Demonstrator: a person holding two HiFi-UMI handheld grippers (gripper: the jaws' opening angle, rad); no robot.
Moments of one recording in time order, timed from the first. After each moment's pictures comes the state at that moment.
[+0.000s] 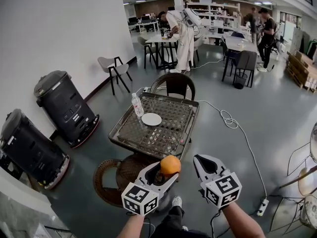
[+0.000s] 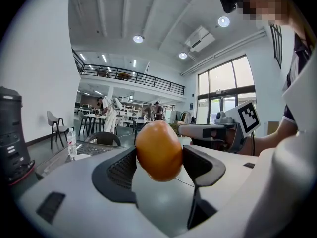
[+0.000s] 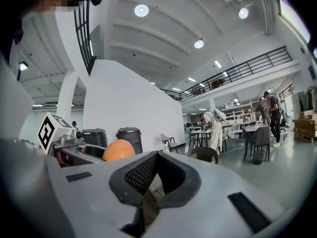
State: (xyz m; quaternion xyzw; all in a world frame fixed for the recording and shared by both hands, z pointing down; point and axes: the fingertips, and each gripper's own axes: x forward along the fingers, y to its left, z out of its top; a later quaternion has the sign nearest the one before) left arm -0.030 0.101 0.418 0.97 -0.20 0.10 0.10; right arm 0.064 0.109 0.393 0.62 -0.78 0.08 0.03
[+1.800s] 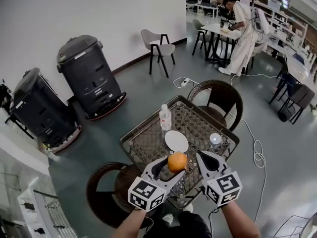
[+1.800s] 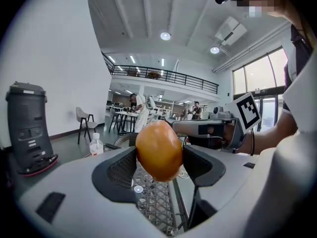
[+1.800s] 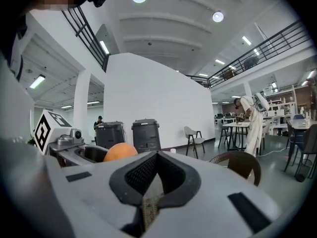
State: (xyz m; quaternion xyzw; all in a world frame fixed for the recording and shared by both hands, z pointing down) left arm 0.018 -0.227 0.458 0.91 -0.36 0.10 0.14; right arm 0.088 -0.260 0.428 0.46 -0.88 0.08 0.08
